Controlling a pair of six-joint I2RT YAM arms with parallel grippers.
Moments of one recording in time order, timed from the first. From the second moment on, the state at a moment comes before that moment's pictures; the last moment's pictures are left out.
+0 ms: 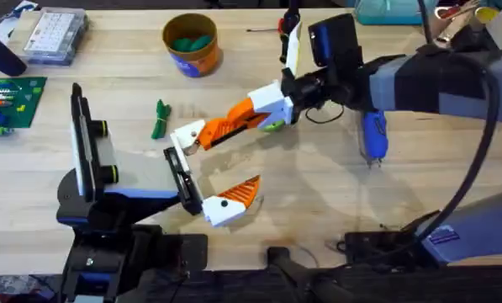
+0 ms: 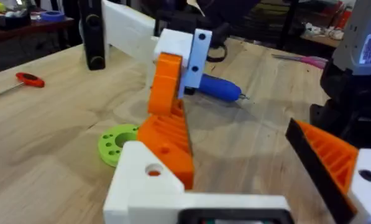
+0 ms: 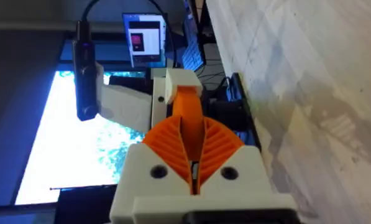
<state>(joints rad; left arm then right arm) -0.05 0.00 0.01 -0.10 1.08 -0.03 0.45 1.72 0.90 0.07 -1.38 0.74</state>
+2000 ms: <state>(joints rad) -0.03 0.01 0.01 -0.09 0.97 -0.09 0.66 1.59 0.80 0.32 -0.86 1.00</state>
